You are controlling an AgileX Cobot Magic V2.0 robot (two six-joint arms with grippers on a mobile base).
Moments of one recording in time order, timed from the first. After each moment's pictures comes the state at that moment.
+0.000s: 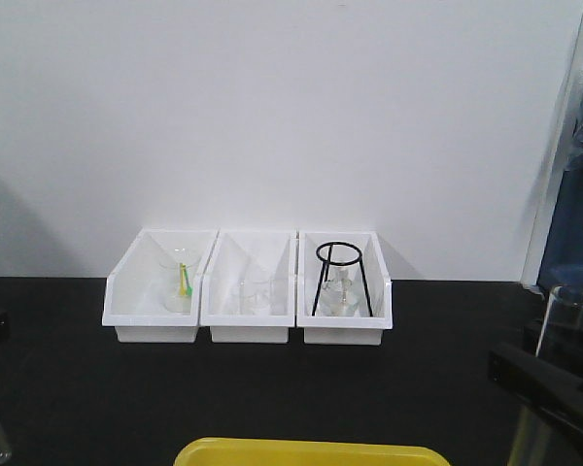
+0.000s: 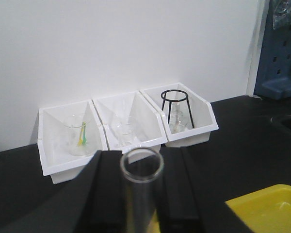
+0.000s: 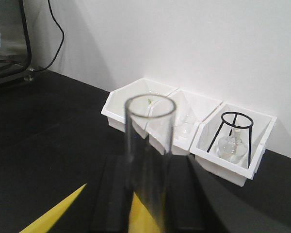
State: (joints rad) left arm -0.37 0.73 -0.73 0.13 0.22 -0.18; right arm 0.53 0.71 -0.75 0.18 0.28 -0.23
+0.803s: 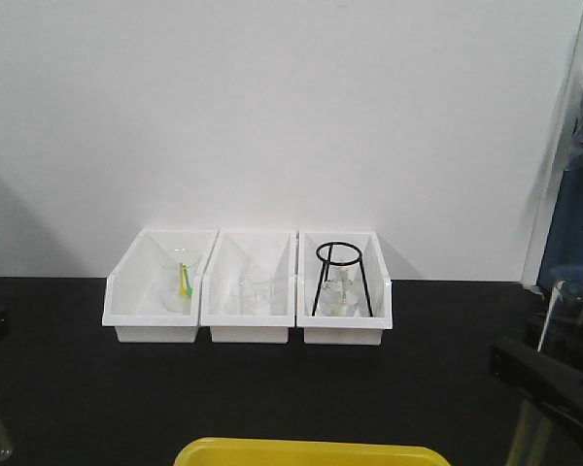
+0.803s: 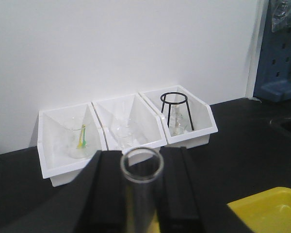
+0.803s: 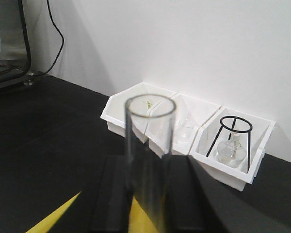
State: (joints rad) left arm -0.37 0.73 -0.73 0.13 0.21 -0.18; right arm 0.53 0.71 -0.75 0.18 0.27 -0.23
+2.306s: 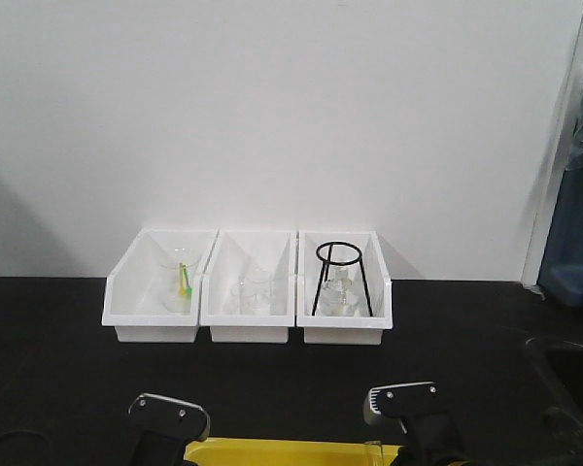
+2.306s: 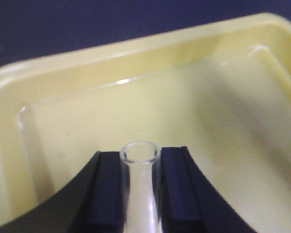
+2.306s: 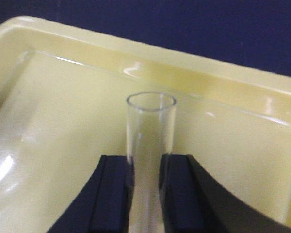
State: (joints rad) left arm -0.62 1.63 -0.73 0.09 -0.07 -0.46; right arm 0.53 1.58 -0.76 0.23 0.11 0.03
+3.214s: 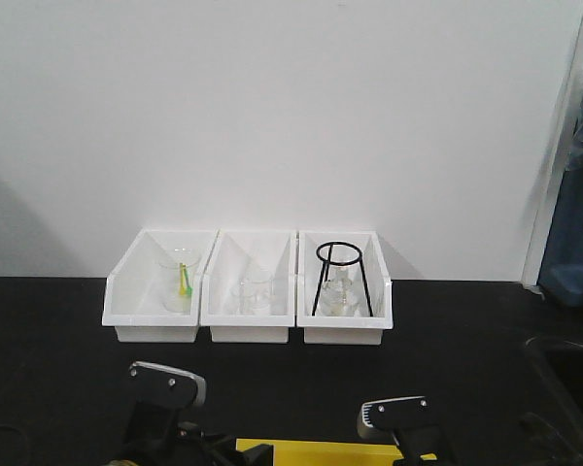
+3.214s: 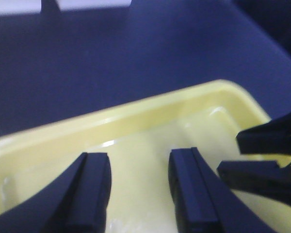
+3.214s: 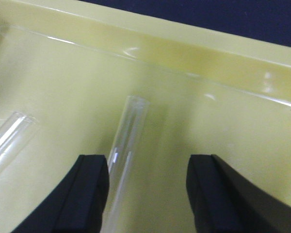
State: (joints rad) left arm -0.62 1.54 -0.73 0.09 -0.23 -0.45; right arm 0.53 1.61 -0.76 0.24 0.12 0.03
